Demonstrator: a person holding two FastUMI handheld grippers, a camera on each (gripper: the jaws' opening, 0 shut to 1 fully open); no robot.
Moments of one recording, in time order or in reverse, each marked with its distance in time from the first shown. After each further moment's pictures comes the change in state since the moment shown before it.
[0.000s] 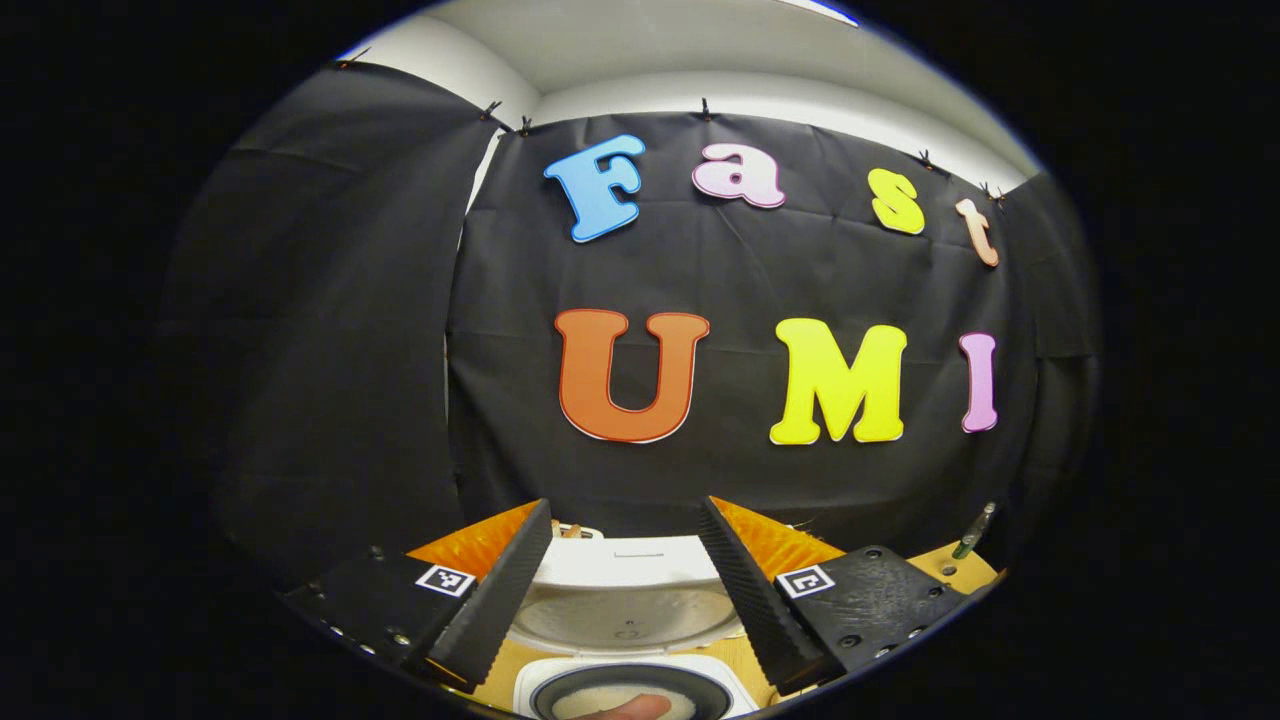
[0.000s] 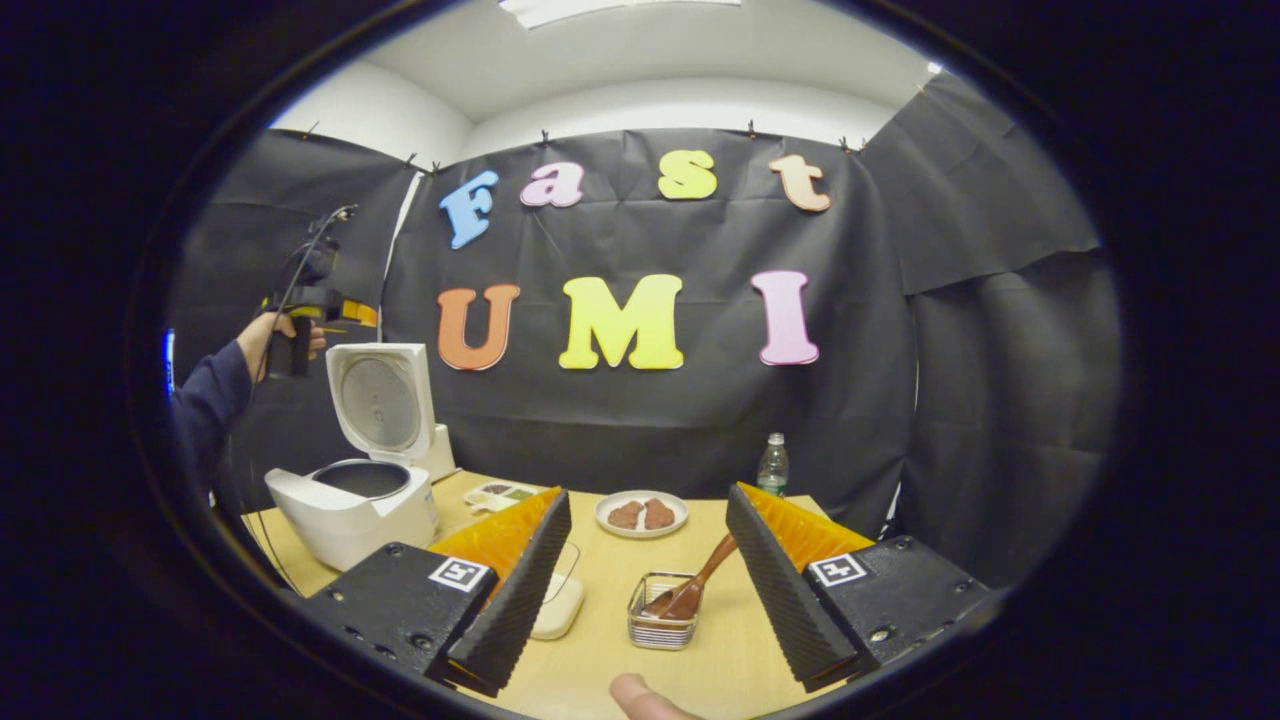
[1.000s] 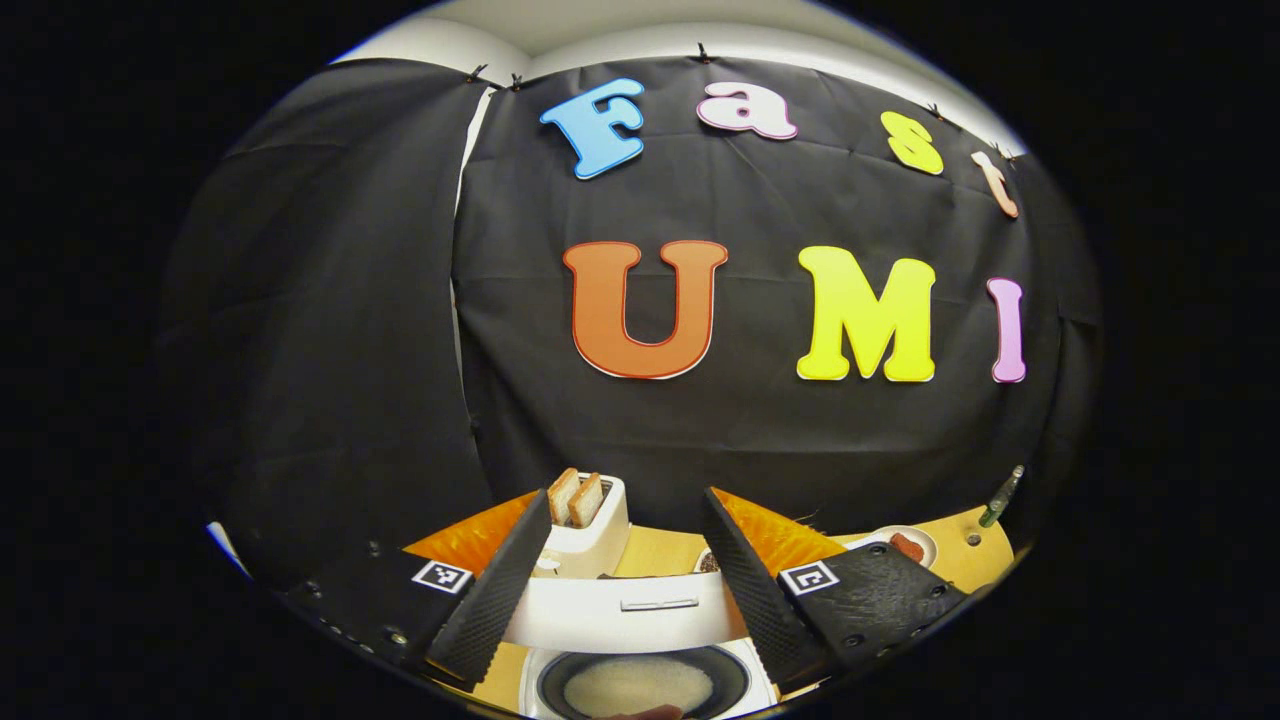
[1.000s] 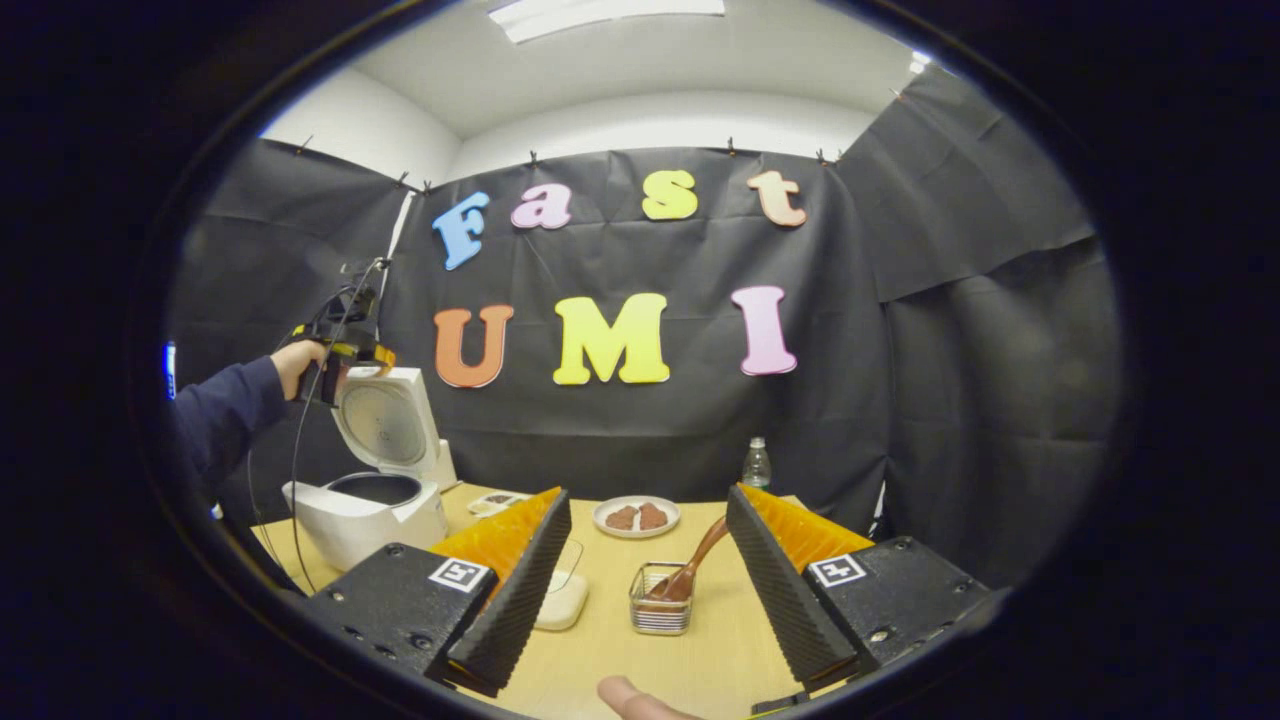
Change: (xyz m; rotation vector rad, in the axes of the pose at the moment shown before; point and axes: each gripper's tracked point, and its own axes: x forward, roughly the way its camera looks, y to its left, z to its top) left arm -0.022 0.001 -0.056 0.052 0.196 0.065; right arm -0.066 0.000 -0.001 0.046 -0.018 -0.035
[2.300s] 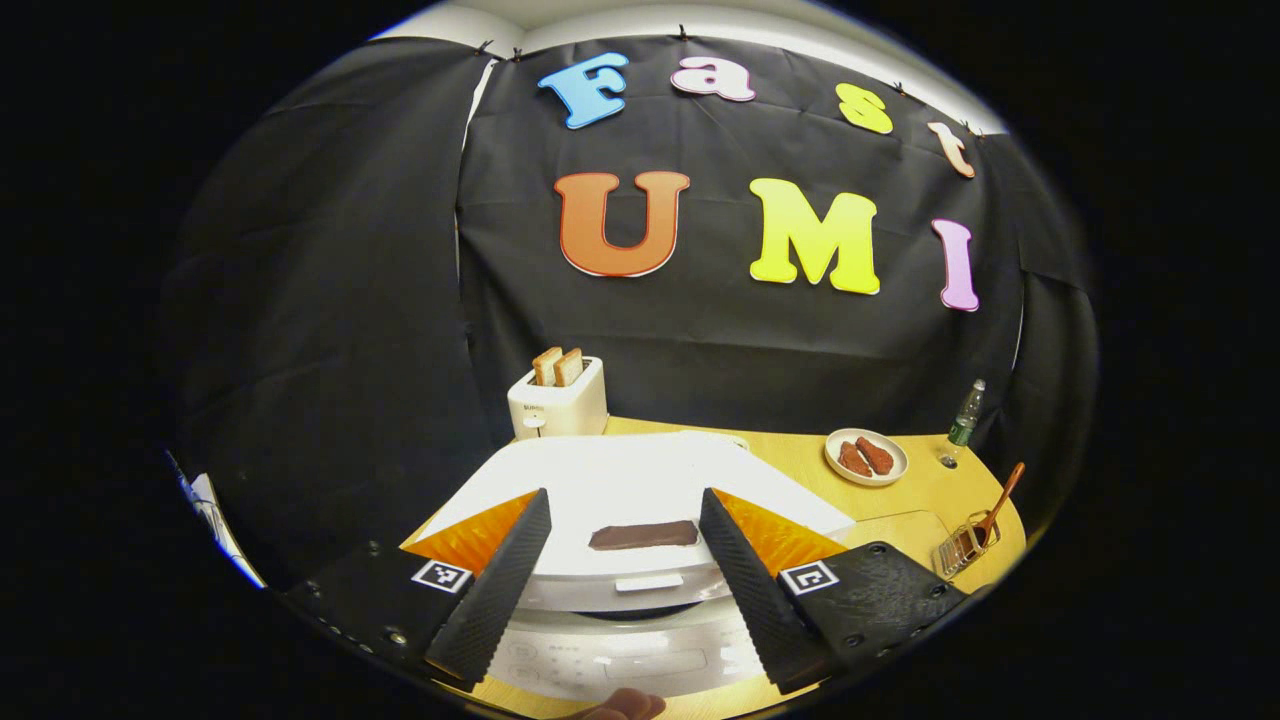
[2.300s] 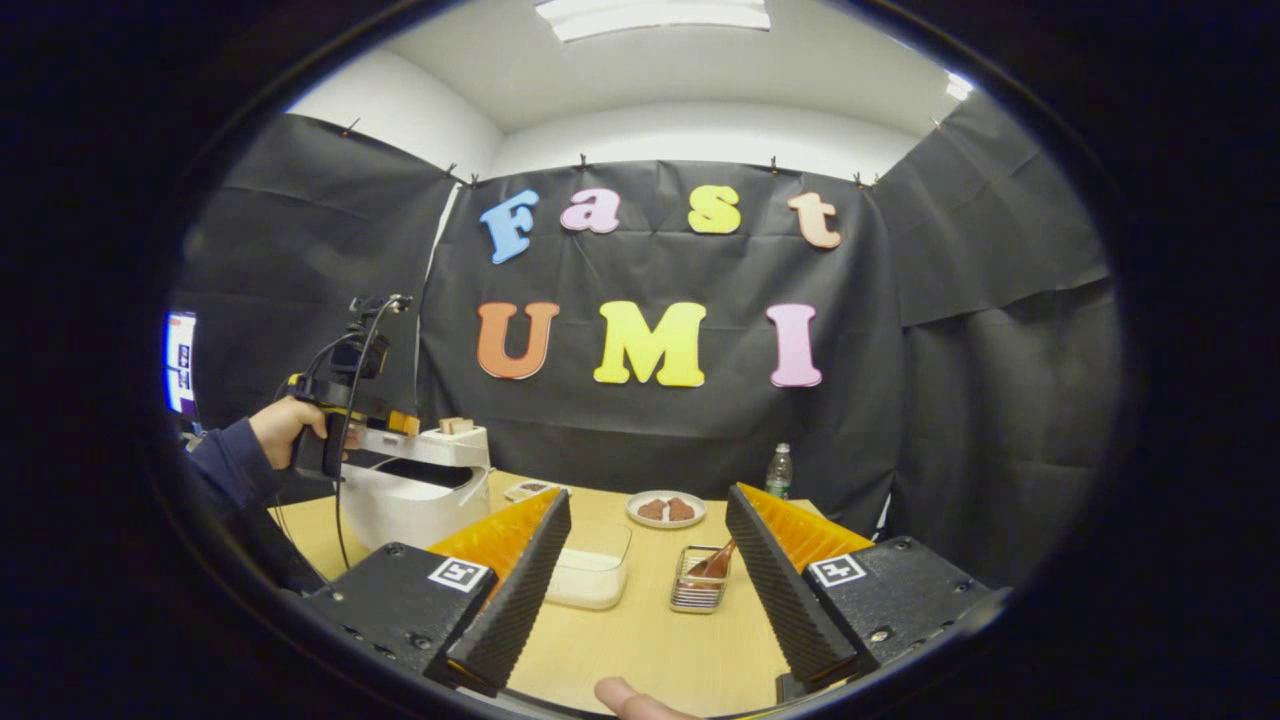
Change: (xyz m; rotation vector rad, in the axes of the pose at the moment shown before) left arm -0.109 -0.016 -0.157 -0.008 0.163 -0.075; right arm -0.057 0.075 0.009 -0.103 -0.010 0.055
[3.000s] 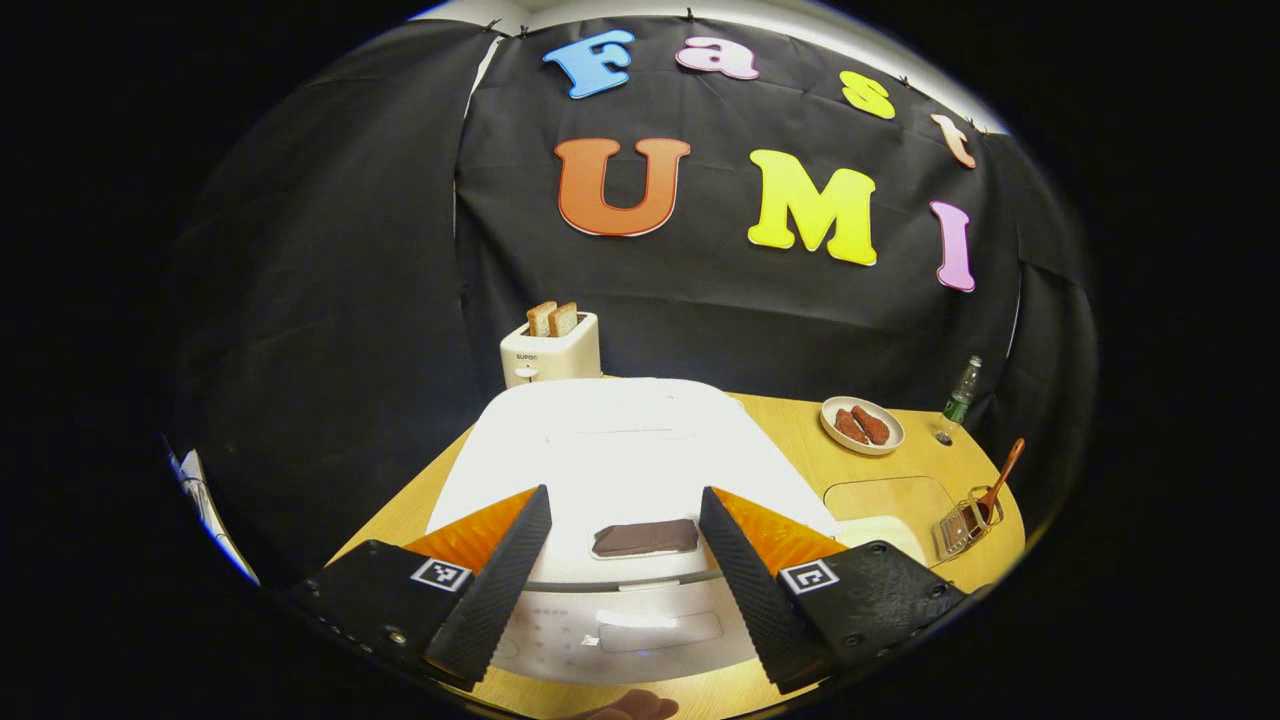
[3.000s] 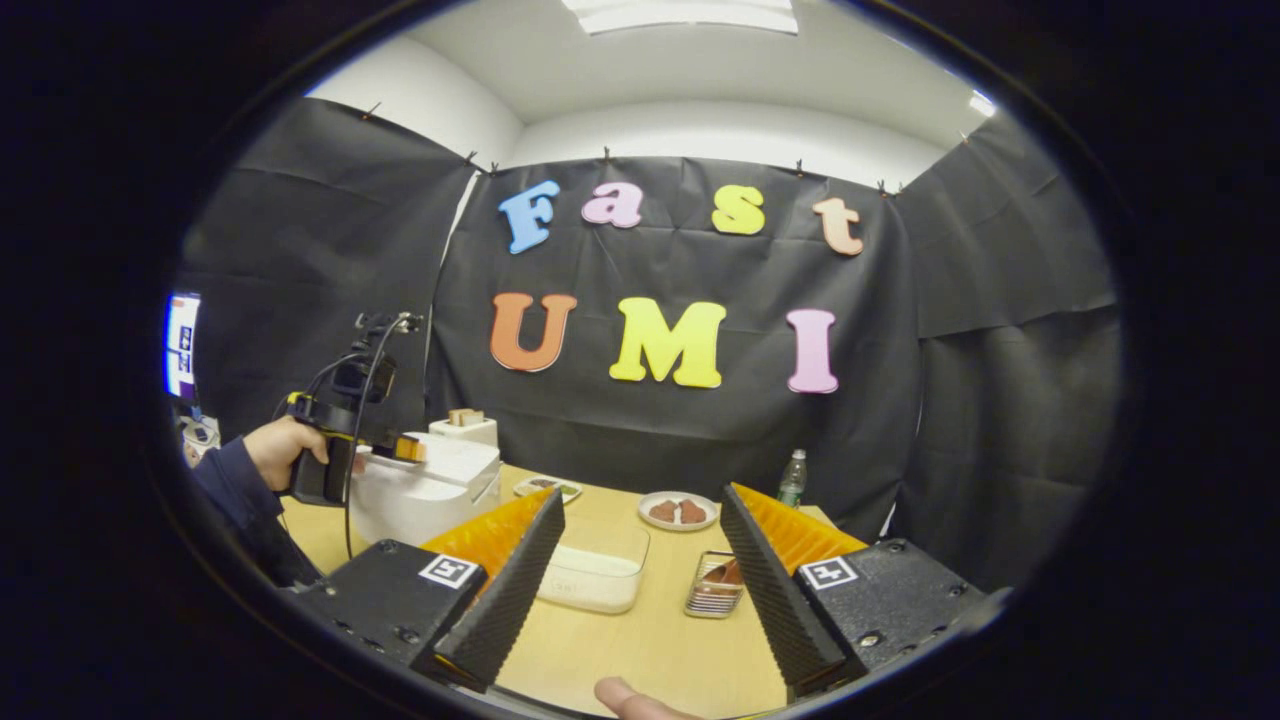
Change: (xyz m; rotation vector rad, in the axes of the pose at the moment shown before) left arm 0.001 -0.001 -0.042 -0.015 0.064 -0.023; right arm 0.015 0.024 0.007 -0.041 0.011 0.005
